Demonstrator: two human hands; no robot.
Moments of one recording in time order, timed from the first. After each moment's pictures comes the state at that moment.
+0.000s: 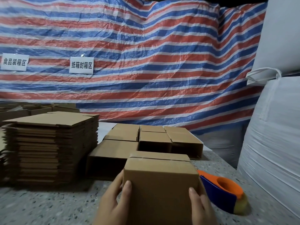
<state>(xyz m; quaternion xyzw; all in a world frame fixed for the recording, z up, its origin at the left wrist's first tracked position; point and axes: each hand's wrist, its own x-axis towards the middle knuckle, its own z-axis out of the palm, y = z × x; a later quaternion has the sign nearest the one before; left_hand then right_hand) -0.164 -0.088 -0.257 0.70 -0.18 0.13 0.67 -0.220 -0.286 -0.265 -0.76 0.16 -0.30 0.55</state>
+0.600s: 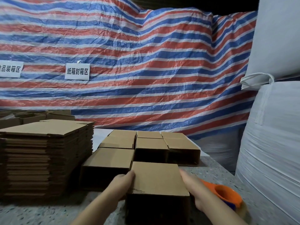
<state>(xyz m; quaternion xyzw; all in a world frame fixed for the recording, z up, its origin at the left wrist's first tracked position) -0.073 -0.124 -0.223 0.78 -0.01 -0.13 0.62 -0.143 -0.344 -0.207 -0.72 0.29 -0.03 0.63</state>
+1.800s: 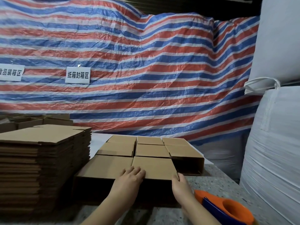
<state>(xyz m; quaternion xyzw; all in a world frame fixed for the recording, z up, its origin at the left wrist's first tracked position) -0.003 -0.147 -0.242 0.92 -0.33 0.20 0.06 -0.067 -0.340 -0.237 -0.80 0.23 -0.17 0.52</state>
